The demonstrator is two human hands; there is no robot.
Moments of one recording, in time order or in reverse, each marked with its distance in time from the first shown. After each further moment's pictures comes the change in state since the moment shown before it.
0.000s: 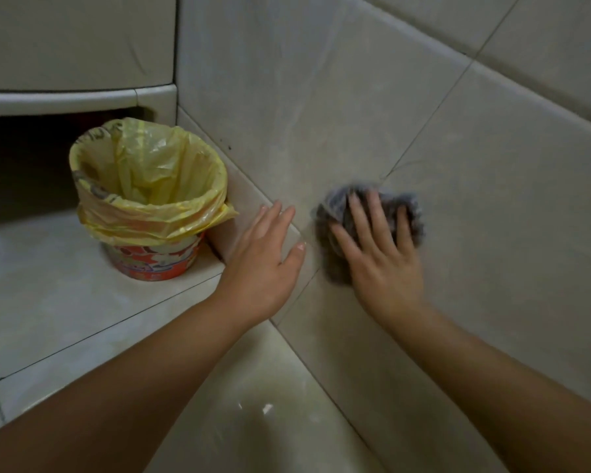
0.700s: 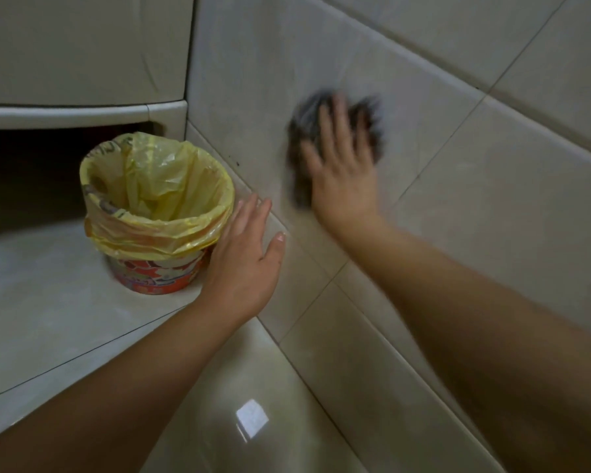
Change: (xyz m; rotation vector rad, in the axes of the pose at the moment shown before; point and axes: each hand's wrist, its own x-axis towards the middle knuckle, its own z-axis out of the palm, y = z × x) left_hand 0.020 -0.025 -0.016 -0.060 0.182 -0.030; right_hand 0.156 -0.012 0.001 -0.023 0.005 0.022
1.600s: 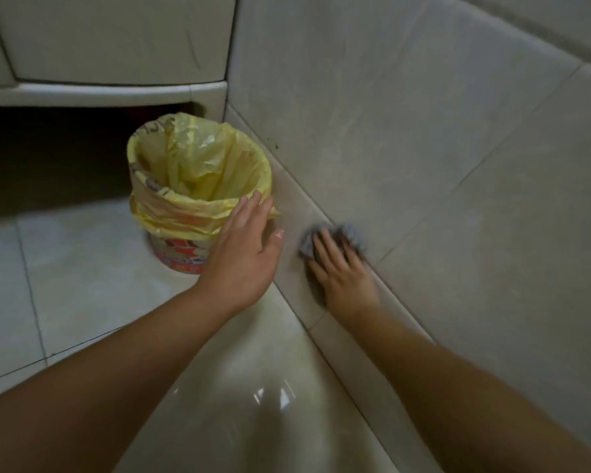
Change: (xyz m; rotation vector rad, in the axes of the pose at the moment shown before) left_hand -0.010 -0.045 -0.024 0.102 -0.056 -0.069; right_hand -0.135 -0.083 0.069 0.000 -0.336 -0.401
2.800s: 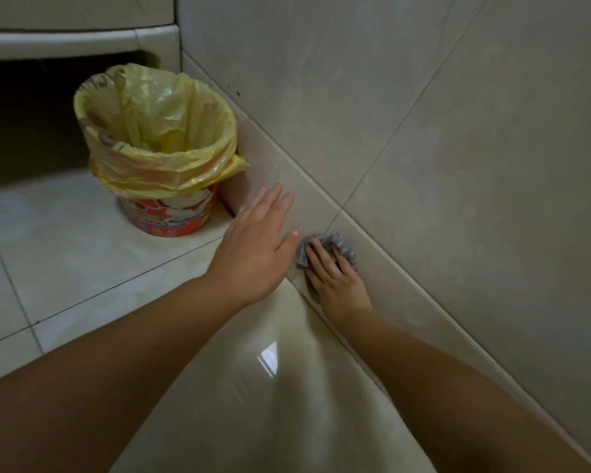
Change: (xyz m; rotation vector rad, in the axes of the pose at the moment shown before) left_hand -0.050 0.031 0.040 0.104 -0.227 0.113; right_hand -0.091 -0.051 0.011 0.098 -0.259 -0.020
